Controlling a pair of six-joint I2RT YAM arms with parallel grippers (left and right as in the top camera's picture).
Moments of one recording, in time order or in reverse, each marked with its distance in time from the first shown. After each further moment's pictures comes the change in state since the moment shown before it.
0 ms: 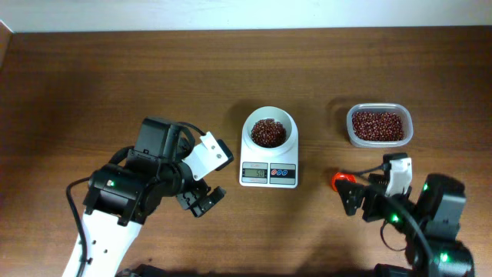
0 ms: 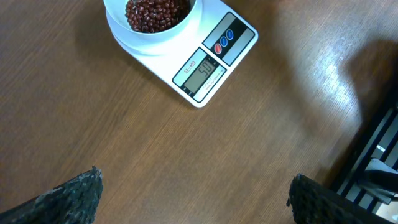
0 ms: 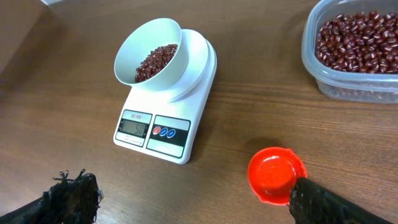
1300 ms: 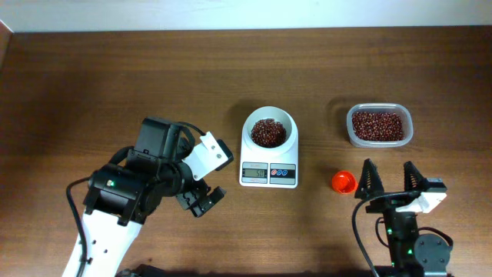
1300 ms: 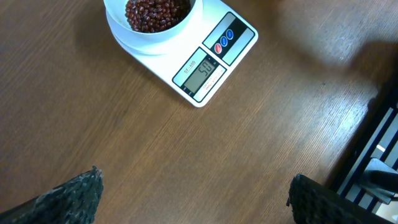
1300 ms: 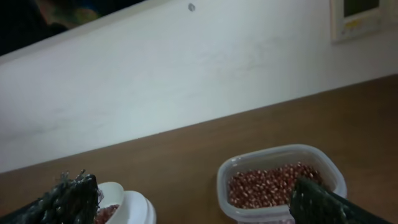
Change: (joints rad) left arm 0.000 0.000 0.000 -0.001 0.000 0.000; right arm 0.154 -0.576 -0.414 0.609 0.550 0.294
